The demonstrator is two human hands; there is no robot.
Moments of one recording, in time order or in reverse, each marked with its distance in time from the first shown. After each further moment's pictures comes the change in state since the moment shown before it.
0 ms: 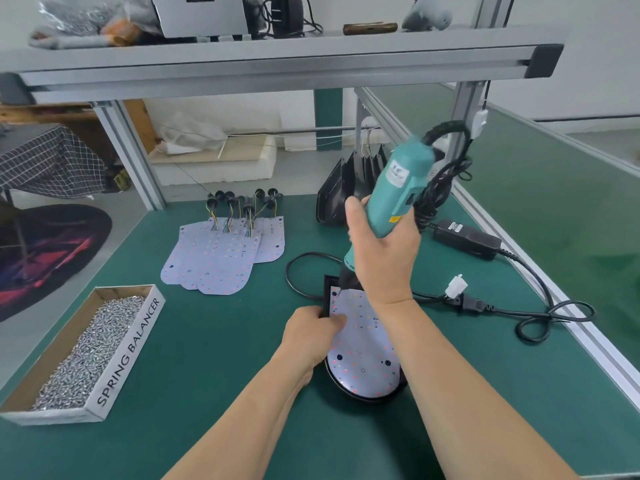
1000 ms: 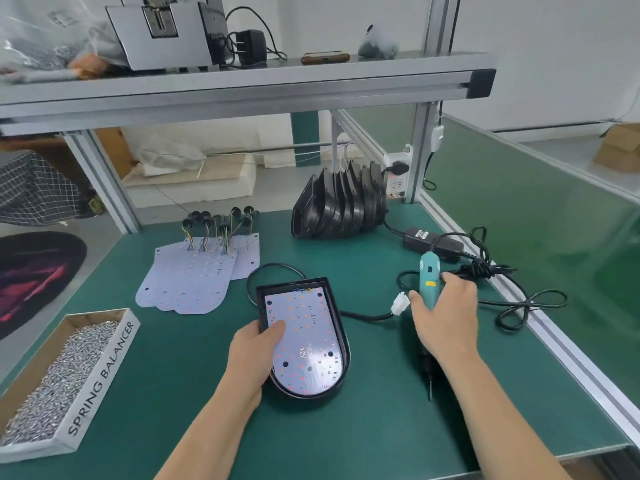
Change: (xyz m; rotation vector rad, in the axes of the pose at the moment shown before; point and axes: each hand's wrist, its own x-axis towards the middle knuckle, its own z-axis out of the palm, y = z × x) left_hand -0.003 -0.016 -0.030 -0.176 0.190 0.023; right_hand -0.008 0.055 -0.155 -0.954 -0.088 0.316
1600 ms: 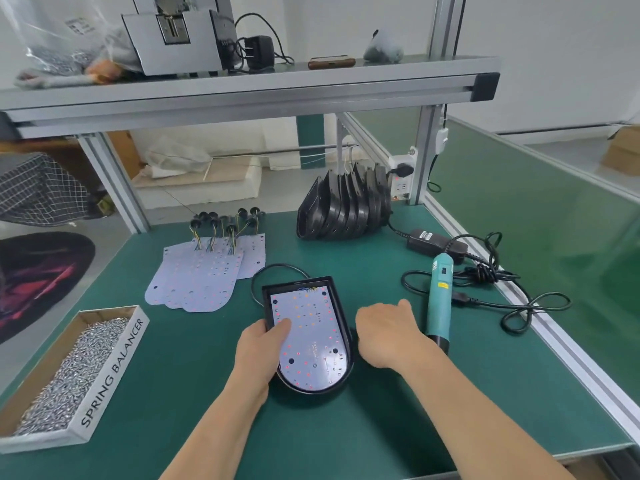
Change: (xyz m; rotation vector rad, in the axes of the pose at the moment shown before) left_hand -0.002 -0.002 0.000 -0.020 0.009 0.018; right_hand -0.041 -0.083 0.013 -0.841 -0.689 -0.490
